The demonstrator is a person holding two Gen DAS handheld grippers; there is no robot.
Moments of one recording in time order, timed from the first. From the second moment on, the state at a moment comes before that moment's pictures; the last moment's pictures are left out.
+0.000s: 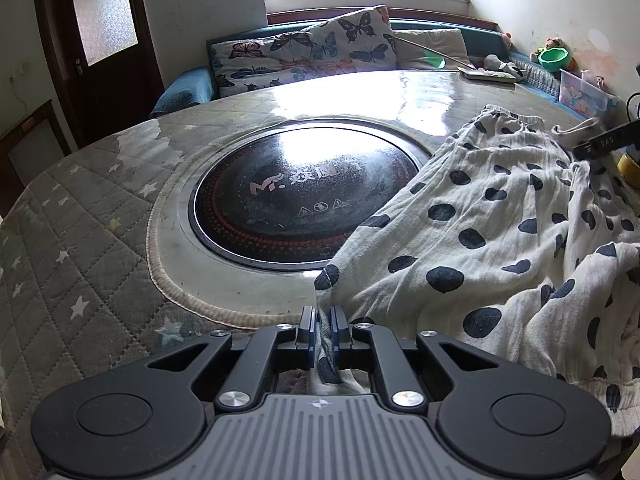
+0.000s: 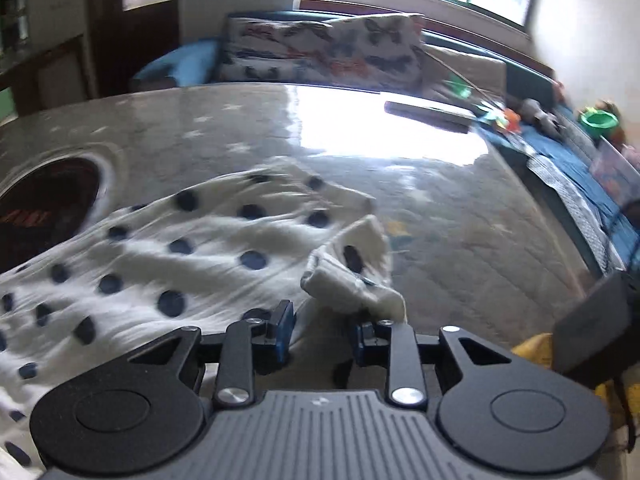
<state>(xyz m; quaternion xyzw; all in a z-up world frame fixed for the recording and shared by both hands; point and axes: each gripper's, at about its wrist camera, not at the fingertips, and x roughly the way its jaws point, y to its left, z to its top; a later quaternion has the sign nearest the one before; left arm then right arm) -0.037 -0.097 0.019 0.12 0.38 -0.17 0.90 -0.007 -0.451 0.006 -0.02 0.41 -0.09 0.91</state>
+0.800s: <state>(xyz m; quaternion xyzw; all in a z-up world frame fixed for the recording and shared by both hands) -0.037 -0.090 0.021 0.11 0.39 -0.19 0.89 0.110 -0.380 0.005 0.09 0.45 0.02 0.89</state>
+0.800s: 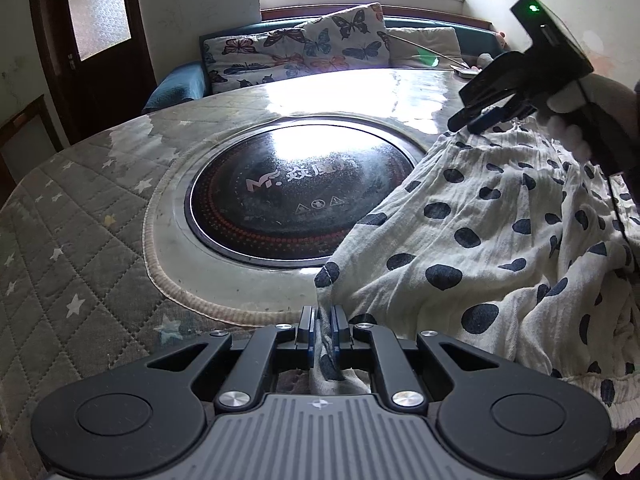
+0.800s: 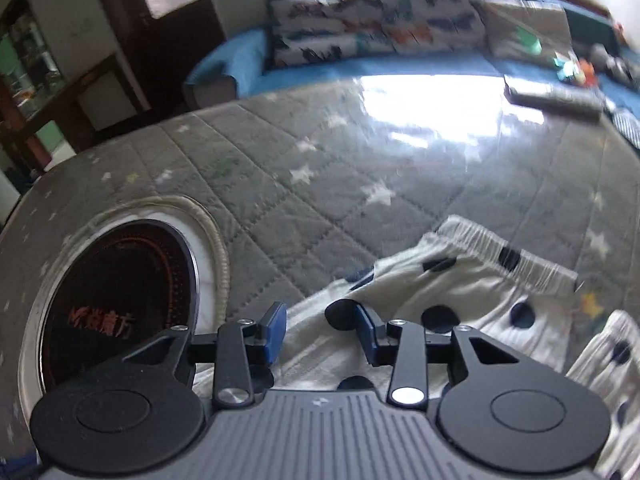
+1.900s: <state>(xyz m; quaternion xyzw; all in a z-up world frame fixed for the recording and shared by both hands) -0.033 0.013 0.038 0.06 0.40 -0.03 0.91 0.209 -0.140 0.055 -0.05 0.35 0.22 0.91</state>
